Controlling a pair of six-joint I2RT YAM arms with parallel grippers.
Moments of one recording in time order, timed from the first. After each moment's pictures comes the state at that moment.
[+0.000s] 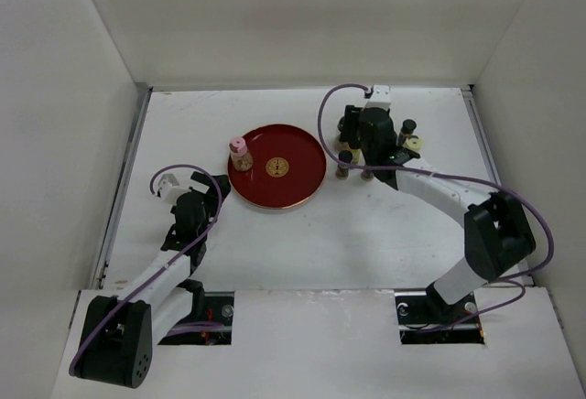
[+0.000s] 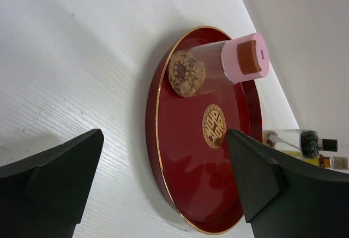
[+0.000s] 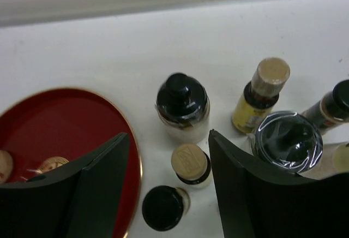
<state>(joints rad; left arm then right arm) -0.18 0.93 0.17 0.42 -0.27 -1.02 0.53 1.56 1.10 0.17 0.44 0.29</state>
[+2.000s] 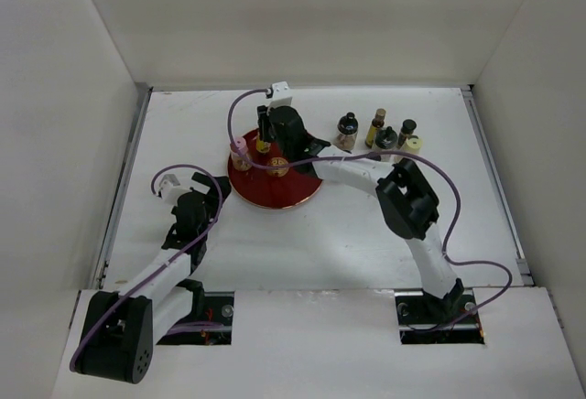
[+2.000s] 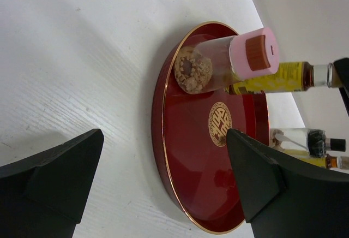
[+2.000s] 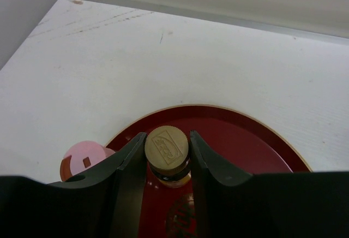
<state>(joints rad) -0.17 0.95 0.17 0.42 -0.26 -1.03 0.82 2.16 1.72 0.23 0.40 0.22</state>
